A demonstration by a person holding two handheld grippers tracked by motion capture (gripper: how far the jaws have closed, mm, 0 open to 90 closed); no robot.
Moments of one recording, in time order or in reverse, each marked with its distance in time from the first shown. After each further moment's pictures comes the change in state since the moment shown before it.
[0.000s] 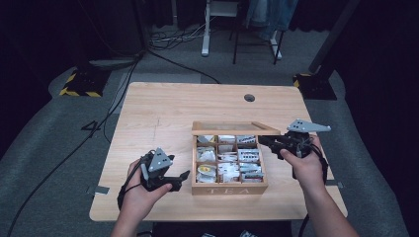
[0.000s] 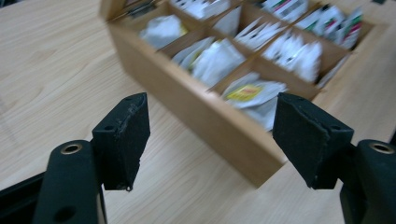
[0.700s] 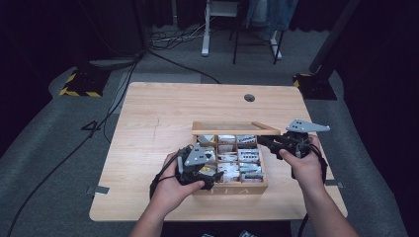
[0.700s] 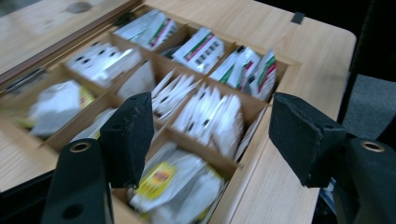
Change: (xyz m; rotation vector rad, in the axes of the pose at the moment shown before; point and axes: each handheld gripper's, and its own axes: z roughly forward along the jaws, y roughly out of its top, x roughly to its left) left arm -0.042 0.048 0.049 -0.017 -0.195 0.101; right arm 0.003 0.001 0.001 -0.007 0.015 -0.010
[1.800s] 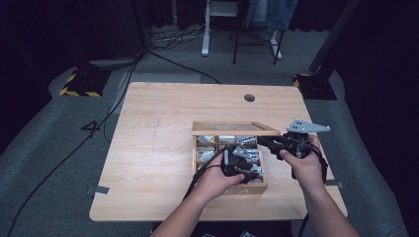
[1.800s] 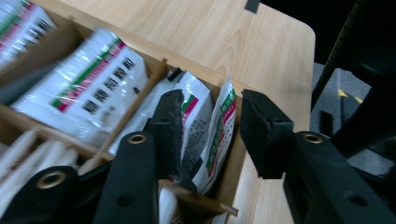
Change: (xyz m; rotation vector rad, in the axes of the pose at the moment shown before) left arm -0.015 0.032 0.116 0.130 -0.254 -0.034; right arm -0.001 -0.001 0.000 0.000 0.011 -0.008
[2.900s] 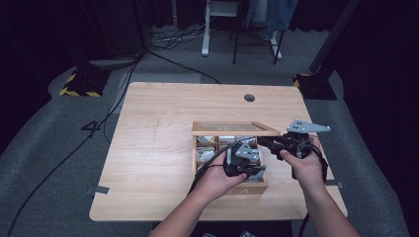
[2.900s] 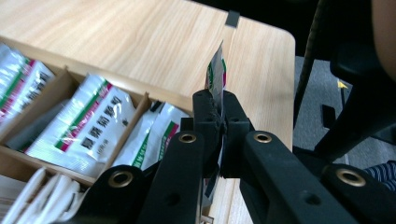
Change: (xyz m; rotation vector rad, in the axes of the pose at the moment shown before) left arm -0.019 0.018 -0.023 -0.058 0.010 0.115; right arm -0.001 -0.001 0.000 -0.001 0.008 -0.001
